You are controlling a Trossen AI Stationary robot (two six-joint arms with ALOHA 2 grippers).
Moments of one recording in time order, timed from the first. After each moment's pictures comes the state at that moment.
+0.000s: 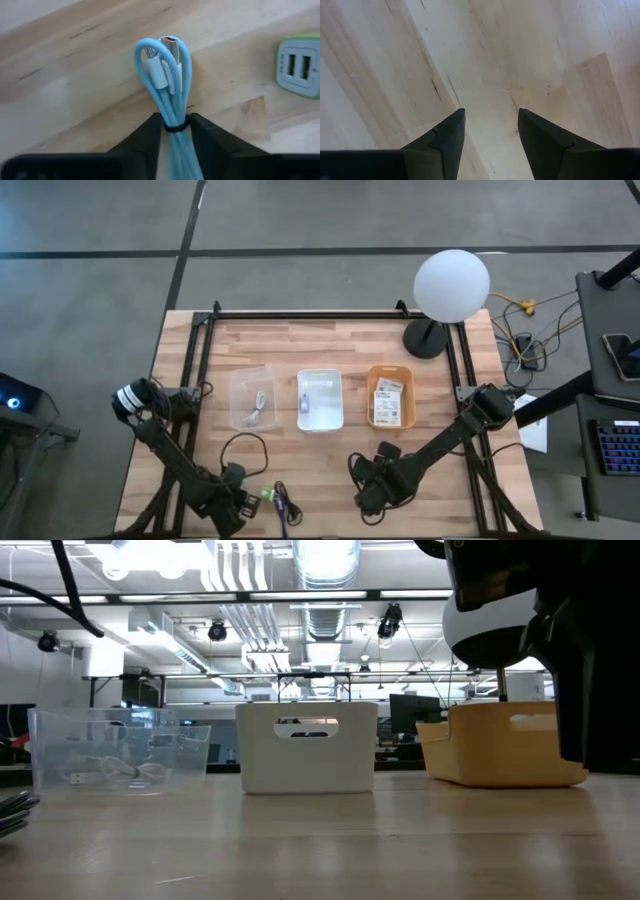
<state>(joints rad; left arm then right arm) -0.96 1.77 1.06 -0.73 -0.04 -2.19 0.64 2.02 1.44 -0.91 0.21 1.07</state>
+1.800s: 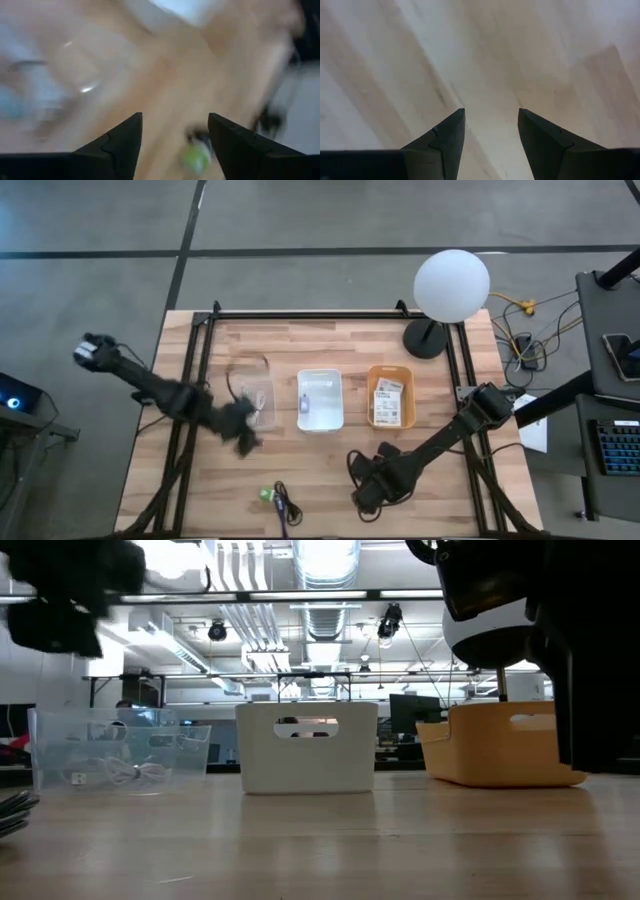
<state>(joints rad) -0.43 0.99 0.75 -0.64 -0.13 -1.23 0.62 2.02 1.44 -0.89 0.18 1.15</state>
